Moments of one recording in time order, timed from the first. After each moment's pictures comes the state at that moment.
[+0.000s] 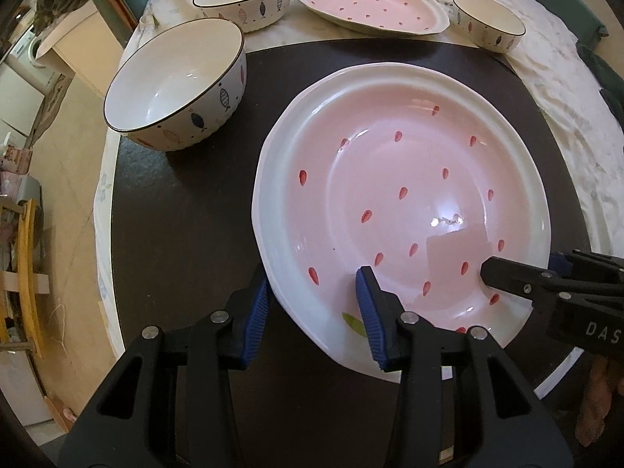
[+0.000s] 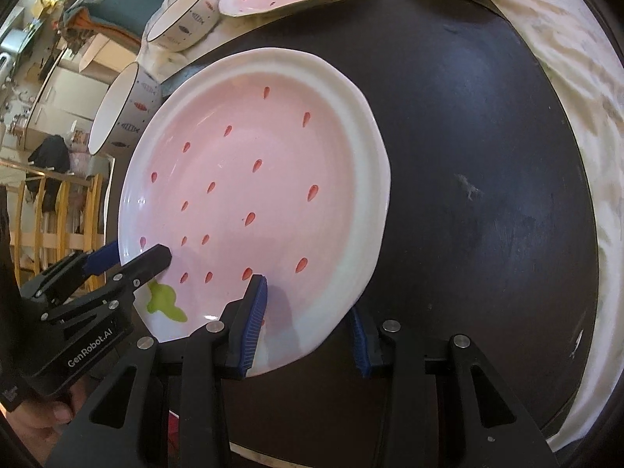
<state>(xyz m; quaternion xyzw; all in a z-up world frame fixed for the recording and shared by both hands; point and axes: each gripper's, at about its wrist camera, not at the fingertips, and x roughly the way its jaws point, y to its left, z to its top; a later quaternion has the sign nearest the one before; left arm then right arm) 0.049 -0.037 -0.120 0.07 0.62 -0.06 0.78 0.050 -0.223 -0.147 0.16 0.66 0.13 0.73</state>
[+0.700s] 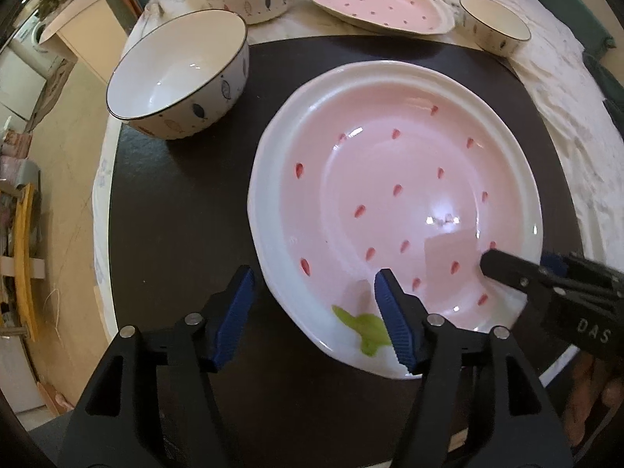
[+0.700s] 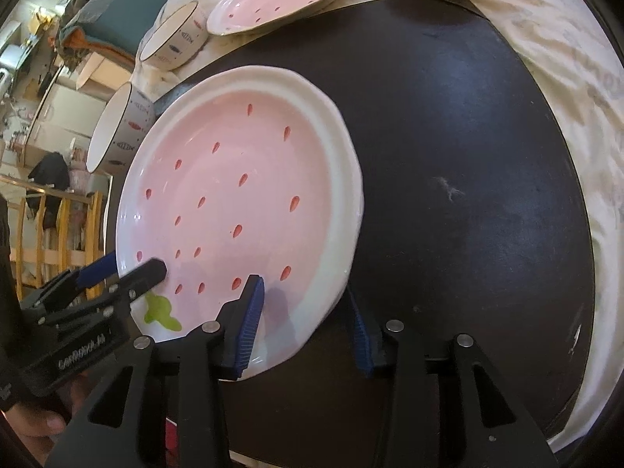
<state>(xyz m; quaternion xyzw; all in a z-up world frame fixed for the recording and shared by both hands) 0.048 -0.037 -0.117 0.05 0.63 -0.05 0.77 0.037 -0.240 -0.143 0.18 0.64 0.11 0.74</state>
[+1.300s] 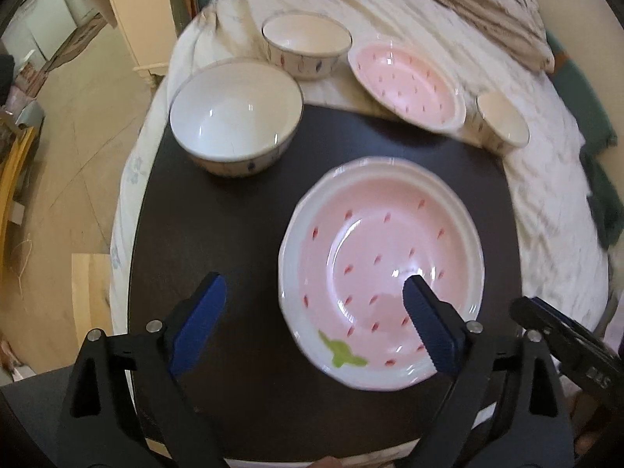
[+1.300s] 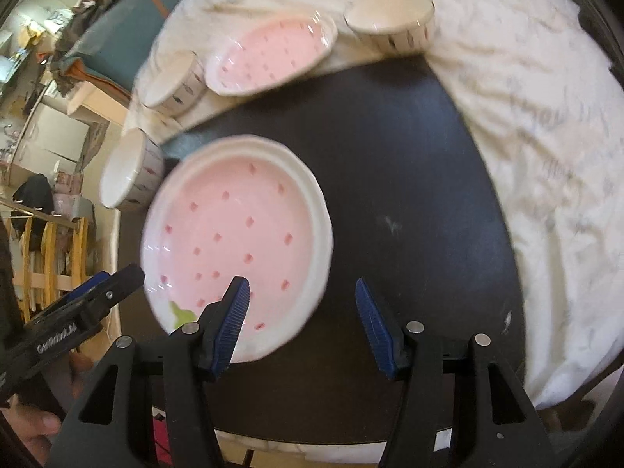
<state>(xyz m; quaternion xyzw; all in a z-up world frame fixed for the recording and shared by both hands) 0.063 -0.010 -0.053 -0.09 0.59 -0.01 0.80 0.035 -0.256 -0.066 0.16 0.60 0.06 0.78</state>
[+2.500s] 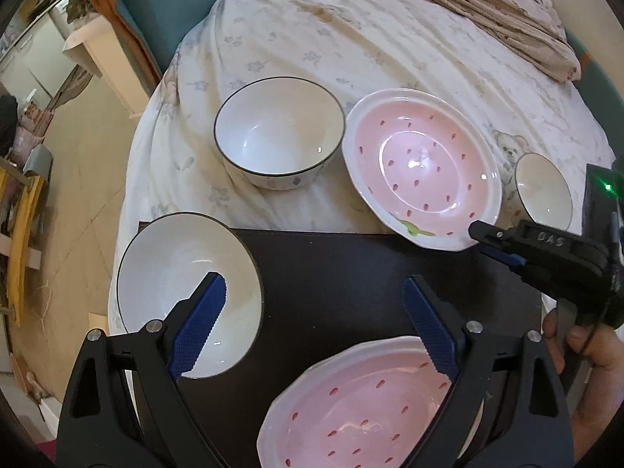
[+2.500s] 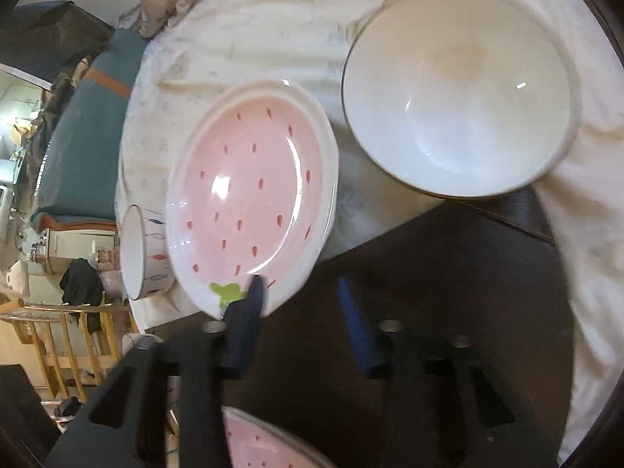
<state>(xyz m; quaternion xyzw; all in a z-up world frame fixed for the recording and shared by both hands) 0.209 -0.037 -0.065 -0.03 0.58 0.02 0.81 0.256 -0.292 -0.149 0.32 0.60 0.07 0.73</state>
